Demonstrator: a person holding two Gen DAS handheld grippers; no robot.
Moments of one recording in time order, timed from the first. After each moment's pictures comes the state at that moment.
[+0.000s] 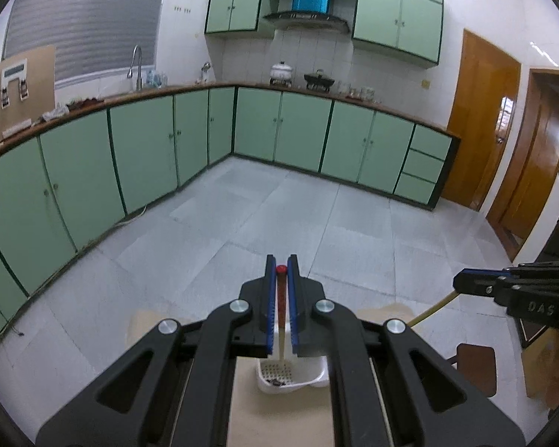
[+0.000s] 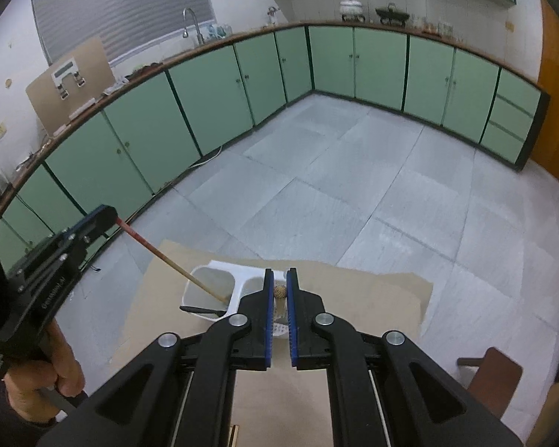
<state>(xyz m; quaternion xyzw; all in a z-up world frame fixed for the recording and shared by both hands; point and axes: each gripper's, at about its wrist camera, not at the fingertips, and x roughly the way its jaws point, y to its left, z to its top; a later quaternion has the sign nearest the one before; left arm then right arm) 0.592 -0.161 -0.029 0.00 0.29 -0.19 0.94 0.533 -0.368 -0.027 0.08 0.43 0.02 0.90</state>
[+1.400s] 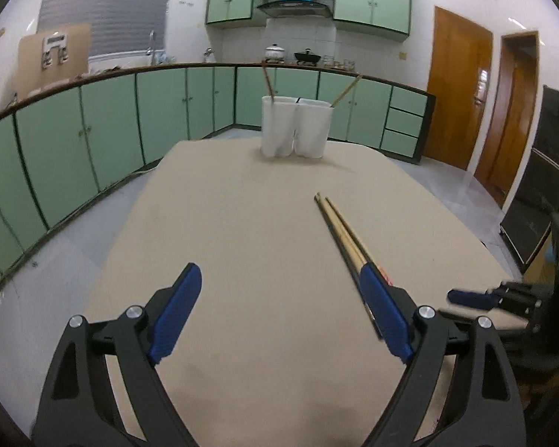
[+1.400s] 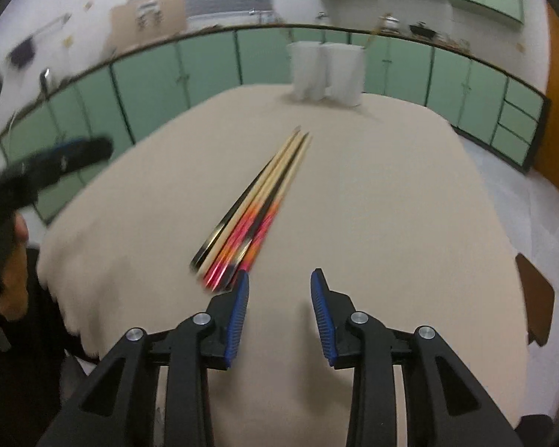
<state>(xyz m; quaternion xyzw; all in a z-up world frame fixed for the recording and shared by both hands) 0.203 -0.018 -0.226 0.02 0.29 -0.19 0.94 0.133 -0.215 -0.270 0.00 0.39 0.07 0.92</state>
